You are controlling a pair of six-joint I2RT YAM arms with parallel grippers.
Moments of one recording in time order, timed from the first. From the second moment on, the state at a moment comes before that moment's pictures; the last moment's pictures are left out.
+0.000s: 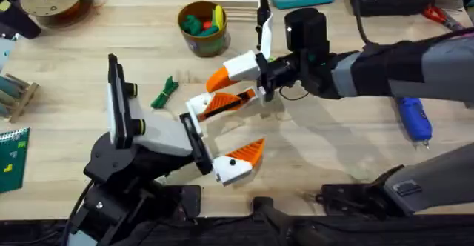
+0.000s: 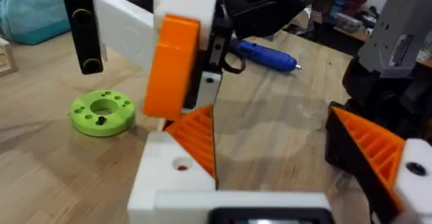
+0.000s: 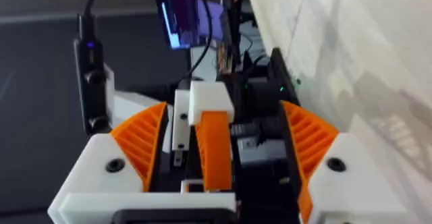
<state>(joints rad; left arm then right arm) -0.46 0.01 0.01 -0.06 0.69 -0.19 0.52 1.73 0.77 0.46 -1.34 1.06</state>
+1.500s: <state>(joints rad) -0.46 0.01 0.01 -0.06 0.69 -0.19 0.59 1.89 1.43 -0.77 -0.05 -0.07</state>
